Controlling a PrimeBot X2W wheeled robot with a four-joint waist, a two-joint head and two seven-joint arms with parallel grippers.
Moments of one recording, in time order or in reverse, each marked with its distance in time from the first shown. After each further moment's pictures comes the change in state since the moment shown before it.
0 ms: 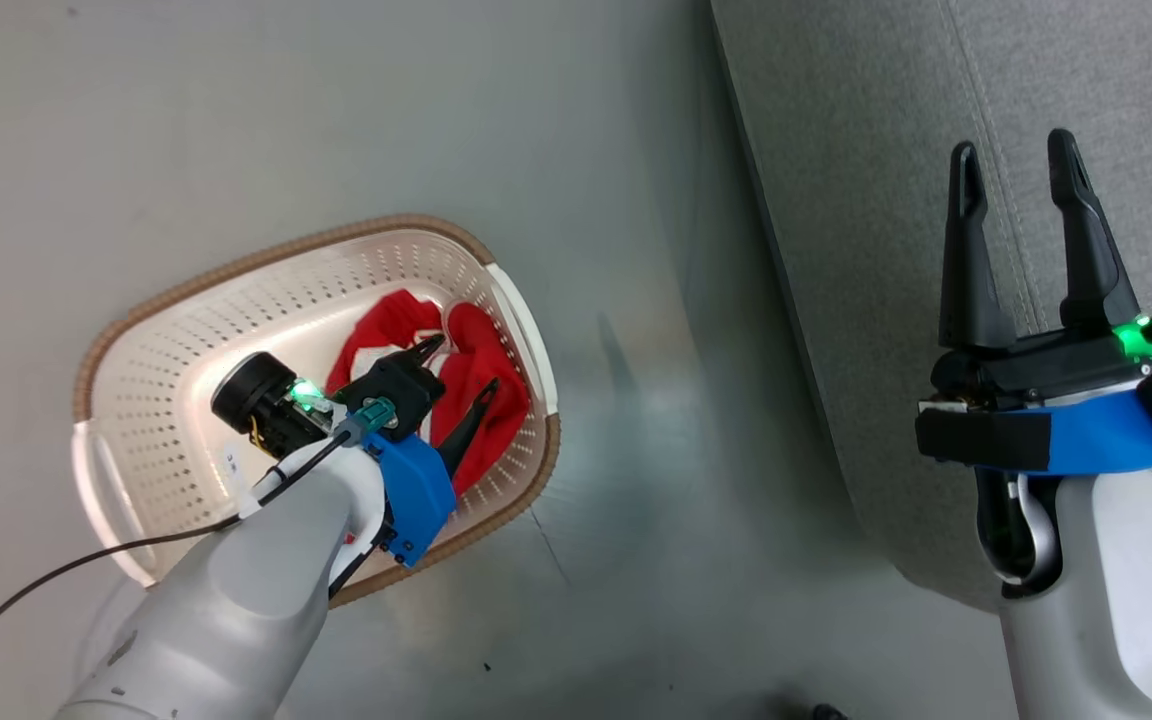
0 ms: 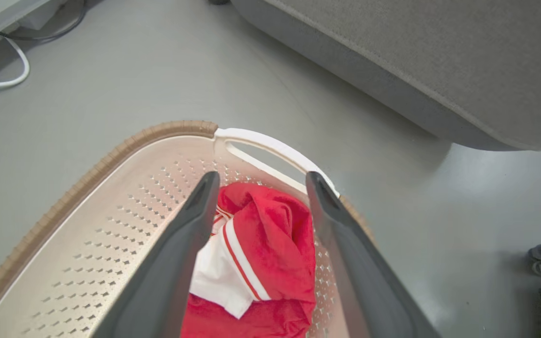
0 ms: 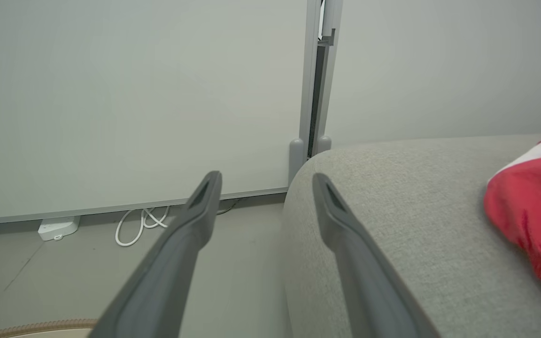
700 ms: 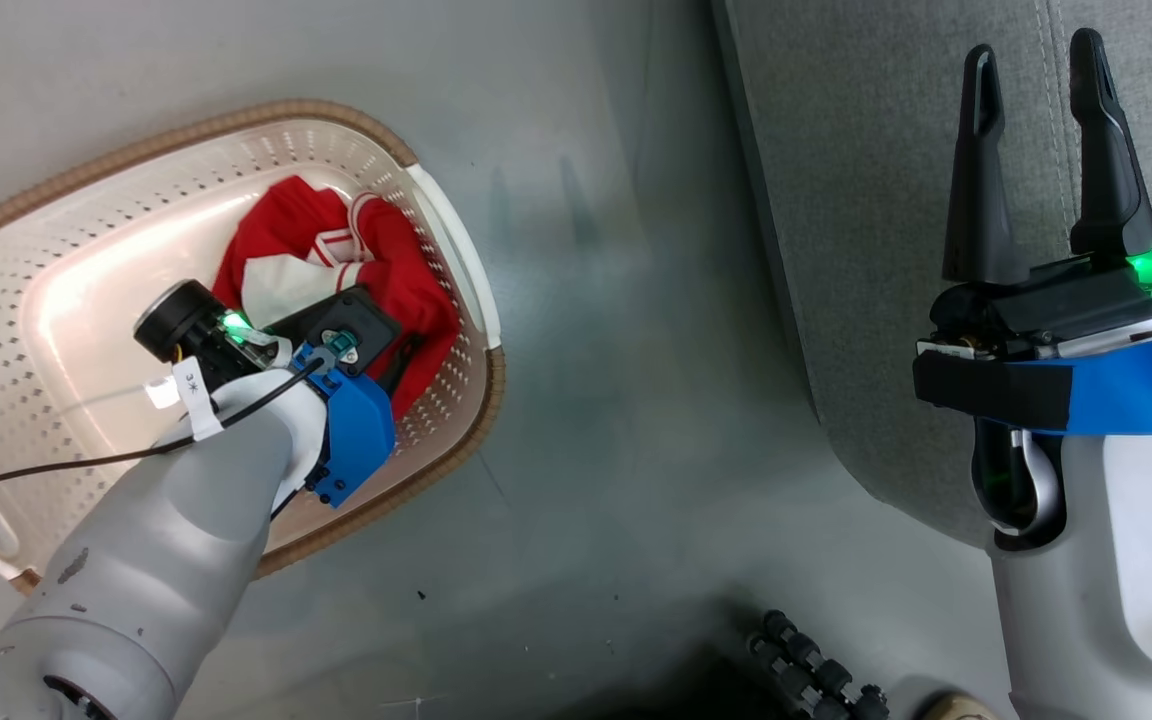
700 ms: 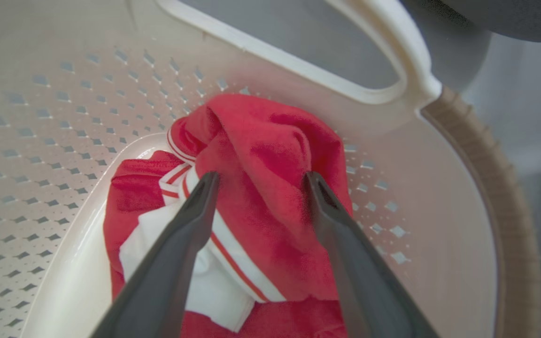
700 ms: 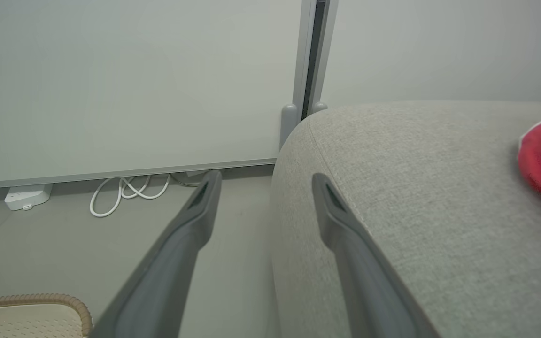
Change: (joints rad) left arm -0.185 0.013 -0.247 0.218 -0.090 0.000 0.018; right arm -0.092 0.022 0.018 -0.046 0.013 0.000 0.000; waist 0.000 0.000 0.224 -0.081
